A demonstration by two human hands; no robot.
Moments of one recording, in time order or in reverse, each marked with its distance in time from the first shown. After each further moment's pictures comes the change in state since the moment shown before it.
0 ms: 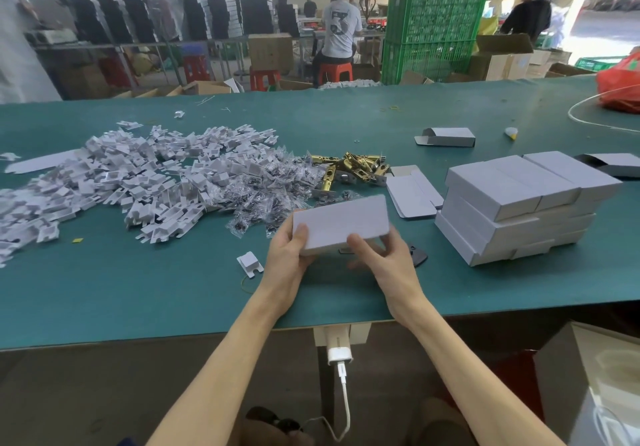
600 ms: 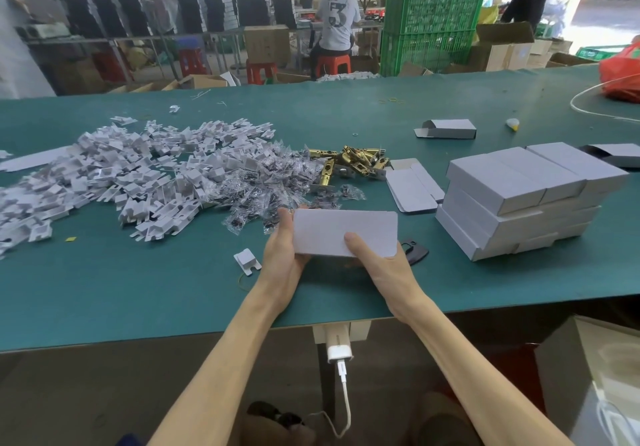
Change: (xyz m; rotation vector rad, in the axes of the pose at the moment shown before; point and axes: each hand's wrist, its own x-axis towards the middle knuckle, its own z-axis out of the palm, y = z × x) left_hand 0.003 -0.002 -0.001 -0.083 0.034 -0.041; right_hand 0.001 0.015 -0.003 -0.019 -0.025 0.134
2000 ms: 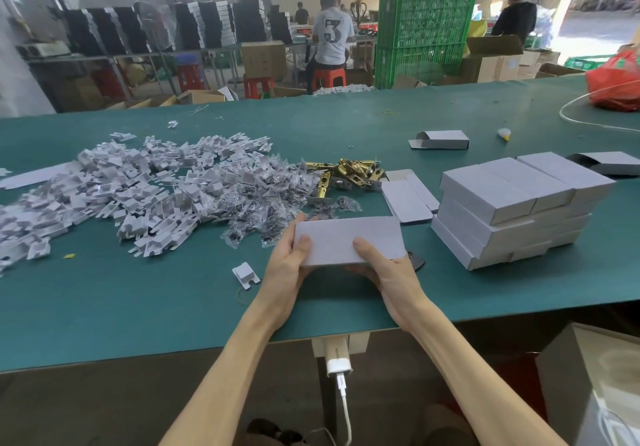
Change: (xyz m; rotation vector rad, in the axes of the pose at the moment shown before) left_hand -0.004 -0.001 -0.001 0.140 -0.127 0.038; right_hand 0.003 -0.011 -0.004 0.254 0.050 0.044
